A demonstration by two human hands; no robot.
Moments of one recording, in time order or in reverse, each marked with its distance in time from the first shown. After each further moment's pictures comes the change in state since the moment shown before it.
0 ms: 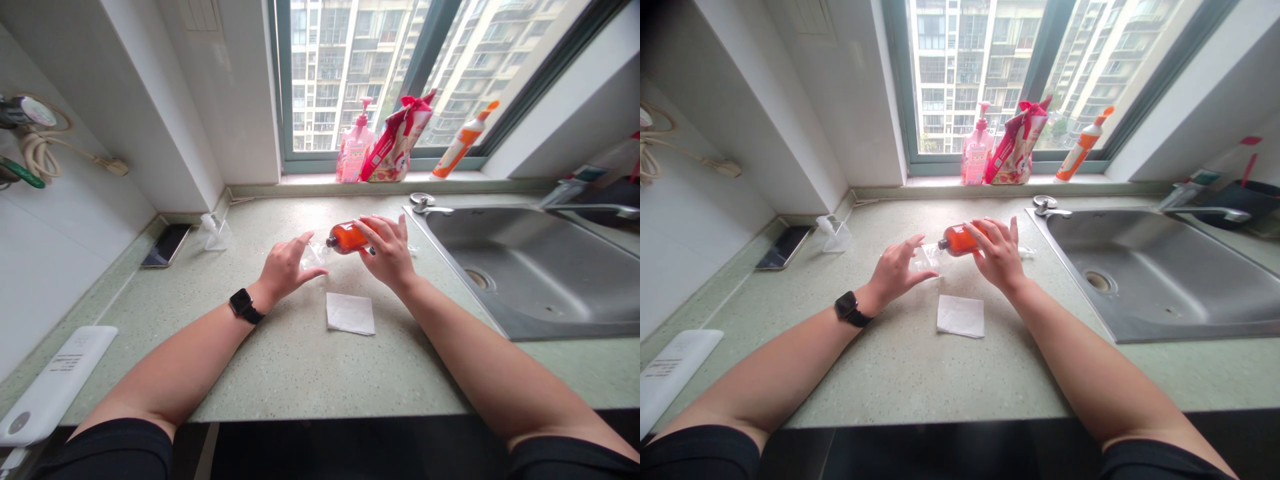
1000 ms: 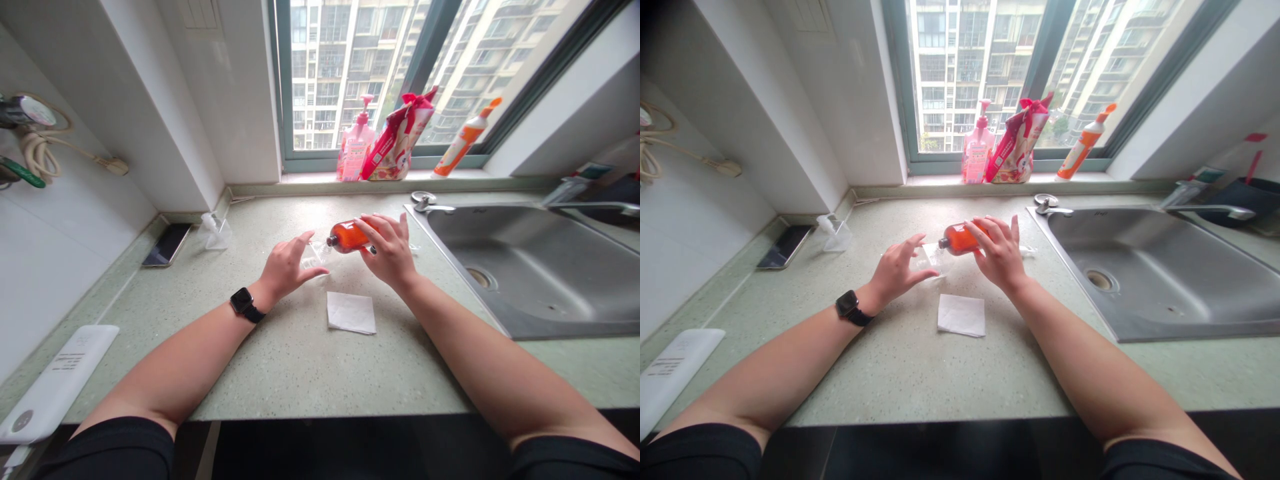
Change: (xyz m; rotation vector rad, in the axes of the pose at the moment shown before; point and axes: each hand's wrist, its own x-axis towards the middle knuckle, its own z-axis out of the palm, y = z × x) left_hand 0.001 0.001 -0.001 -0.064 0.002 -0.012; right_hand 0.000 0.001 0.001 -0.002 0.054 -0.037
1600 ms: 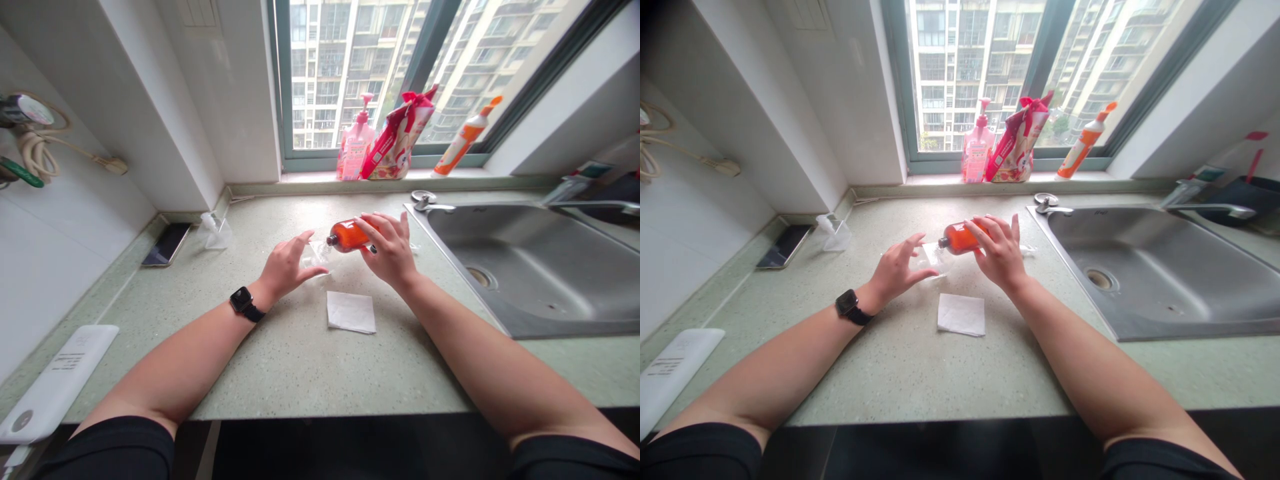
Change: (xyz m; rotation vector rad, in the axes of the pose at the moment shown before) left_hand 0.000 -0.001 0.001 -0.025 -0.002 -0.005; right_hand 0.000 0.001 0.001 -0.016 0.010 -0.013
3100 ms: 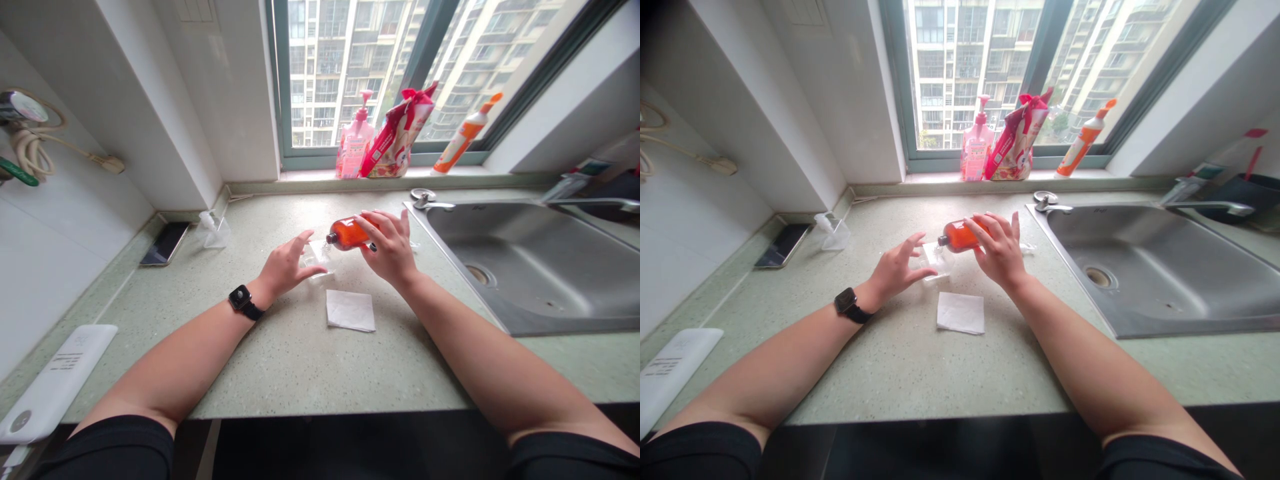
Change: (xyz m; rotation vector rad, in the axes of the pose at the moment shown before) left_hand -0.003 -0.002 0.000 -0.038 -0.087 -0.072; right_hand 0.000 0.000 -0.001 0.016 -0.022 0.026
